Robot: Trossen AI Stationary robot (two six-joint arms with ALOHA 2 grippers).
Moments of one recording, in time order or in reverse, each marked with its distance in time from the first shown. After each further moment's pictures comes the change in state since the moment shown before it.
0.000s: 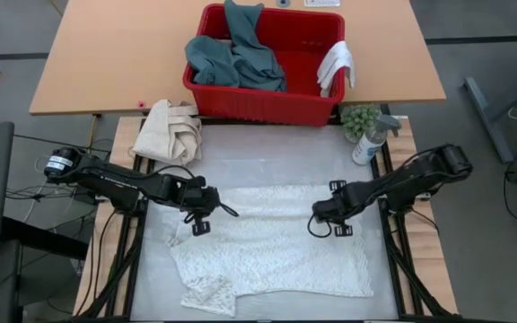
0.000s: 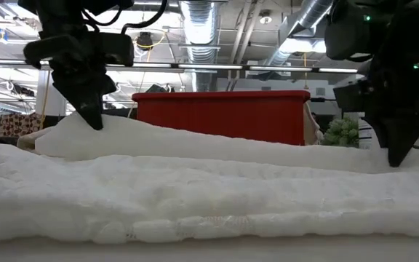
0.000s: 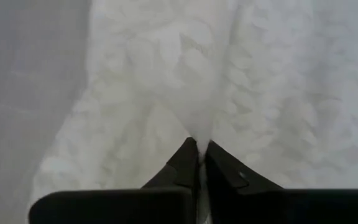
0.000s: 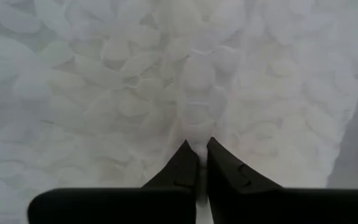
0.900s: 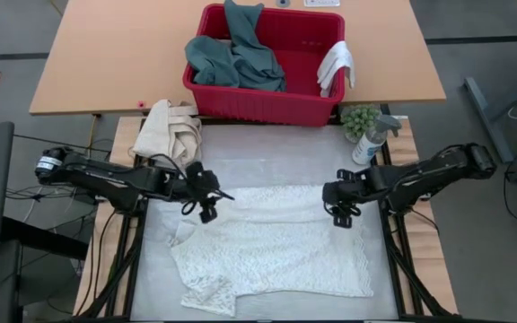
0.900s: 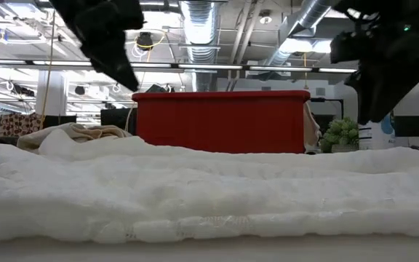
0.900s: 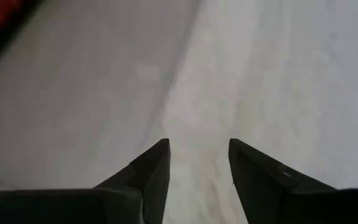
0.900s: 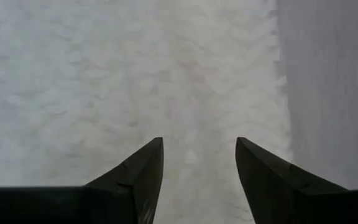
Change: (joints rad) left arm 0.022 -0.115 0.052 0.109 -0.226 -0.031; right arm -0.074 -0.291 0.010 0.058 -0.042 0.121
